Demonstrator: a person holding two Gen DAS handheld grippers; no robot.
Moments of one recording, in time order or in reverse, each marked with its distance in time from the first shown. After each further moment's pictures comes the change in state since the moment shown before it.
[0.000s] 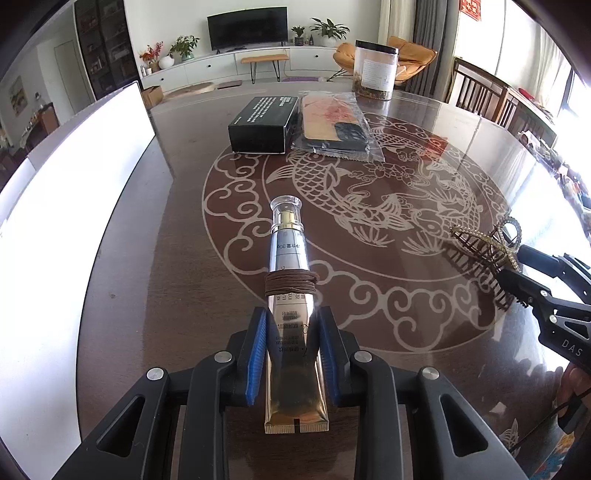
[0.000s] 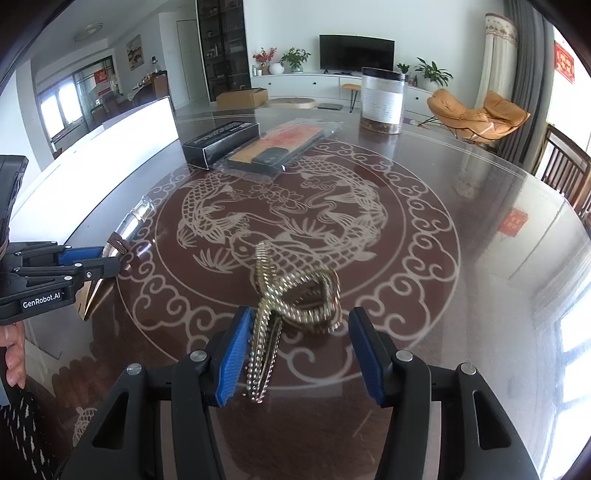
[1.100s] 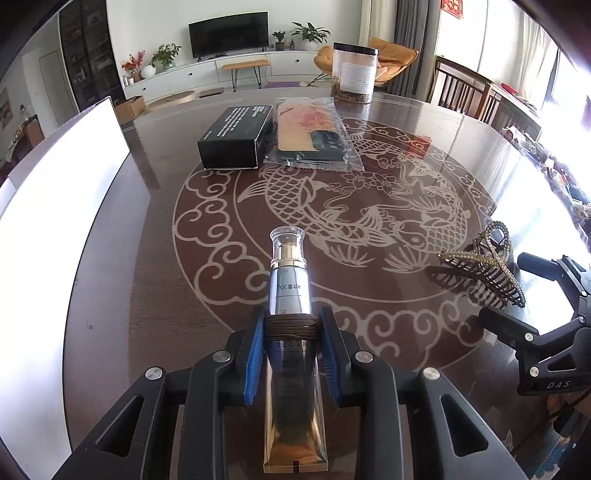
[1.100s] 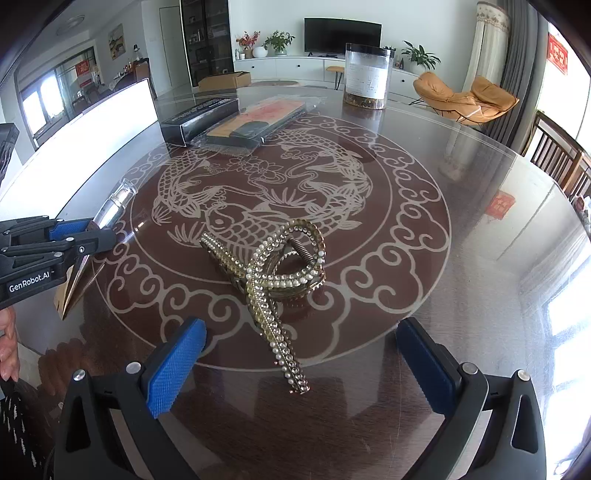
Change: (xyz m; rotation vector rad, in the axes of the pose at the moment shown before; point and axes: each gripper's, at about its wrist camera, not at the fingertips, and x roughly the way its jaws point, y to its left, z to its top) left arm 0.012 -0.012 0.013 0.055 -0.021 -0.054; right arm 0.014 -0.002 -0.006 0.012 0.073 -0.050
